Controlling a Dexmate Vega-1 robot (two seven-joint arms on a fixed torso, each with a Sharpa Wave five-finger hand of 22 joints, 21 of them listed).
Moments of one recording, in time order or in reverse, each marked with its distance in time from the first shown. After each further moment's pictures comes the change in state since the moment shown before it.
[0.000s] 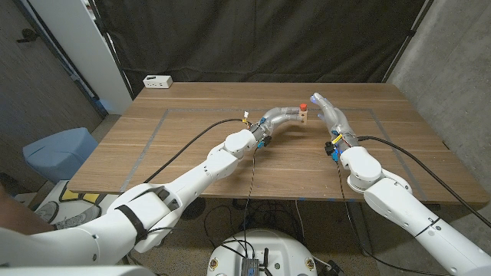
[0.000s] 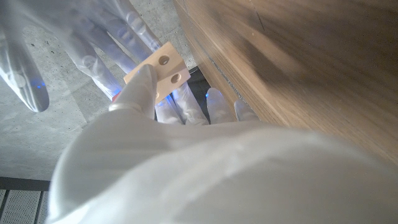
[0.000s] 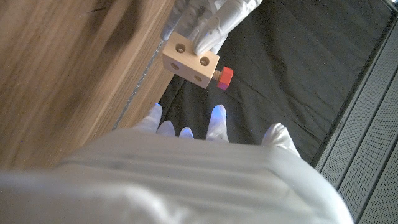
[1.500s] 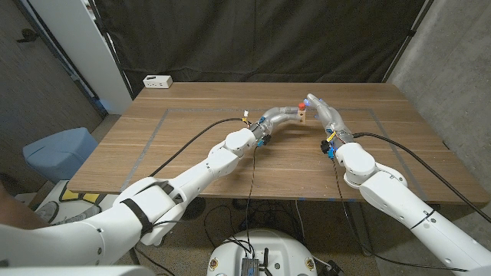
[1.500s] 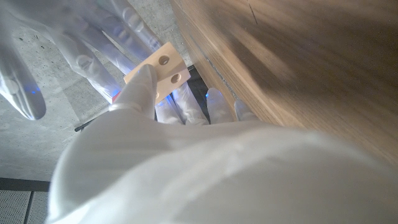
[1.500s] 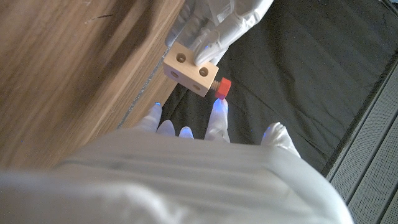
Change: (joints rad) left arm -0.036 -0.032 -0.002 0.092 -0.010 -0.022 -0.018; left_hand 0.000 0.000 0.000 0.000 0.000 0.000 0.000 0.000 0.000 0.000 -0.001 0.000 0.002 0.000 0.000 0.000 0.000 0.000 0.000 0.000 0.000; right arm 0.058 -0.002 -0.042 -0.005 -0.011 -0.098 -0.006; right_hand 0.000 0.000 0.014 -0.014 0.000 0.106 0.024 0.009 0.003 0.011 0.003 0.000 0.000 0.000 0.000 0.000 0.000 0.007 0.007 0.000 0.000
